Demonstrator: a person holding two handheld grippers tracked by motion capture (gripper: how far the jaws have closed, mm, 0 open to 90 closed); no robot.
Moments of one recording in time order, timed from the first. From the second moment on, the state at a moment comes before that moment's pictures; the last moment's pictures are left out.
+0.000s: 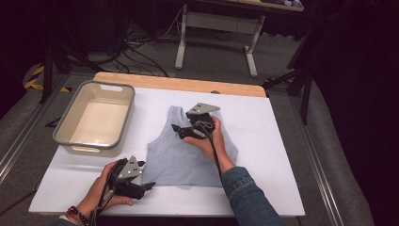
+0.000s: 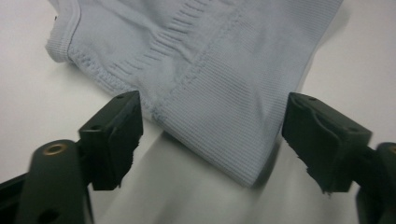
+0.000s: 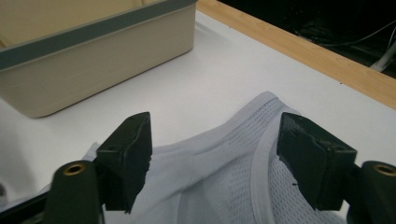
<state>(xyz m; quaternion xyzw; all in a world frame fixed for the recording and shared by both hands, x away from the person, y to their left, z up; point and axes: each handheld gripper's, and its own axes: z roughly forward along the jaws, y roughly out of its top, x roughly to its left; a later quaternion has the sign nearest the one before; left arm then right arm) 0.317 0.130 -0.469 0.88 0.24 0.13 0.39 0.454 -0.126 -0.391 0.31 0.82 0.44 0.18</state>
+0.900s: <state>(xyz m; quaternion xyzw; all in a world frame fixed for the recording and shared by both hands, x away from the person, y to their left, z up) 0.316 0.130 -0.468 0.89 0.23 0.09 0.38 0.527 -0.066 -0.450 0.39 0.85 0.32 0.15</state>
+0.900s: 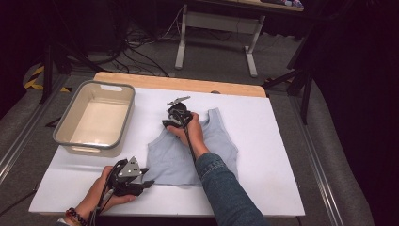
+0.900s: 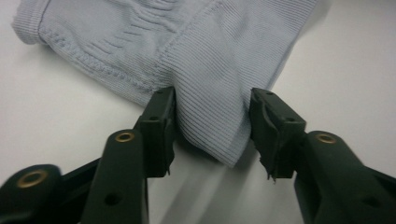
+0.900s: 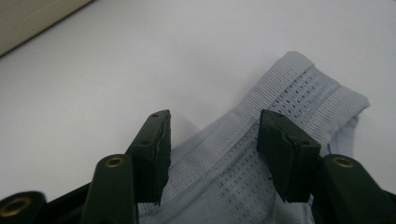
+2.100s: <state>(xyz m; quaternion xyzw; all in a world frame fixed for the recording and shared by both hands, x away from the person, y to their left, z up) 0.309 0.133 -0.465 0.89 0.22 0.16 0.37 0.527 -0.056 -0.434 0.37 0.85 0.33 0.18</state>
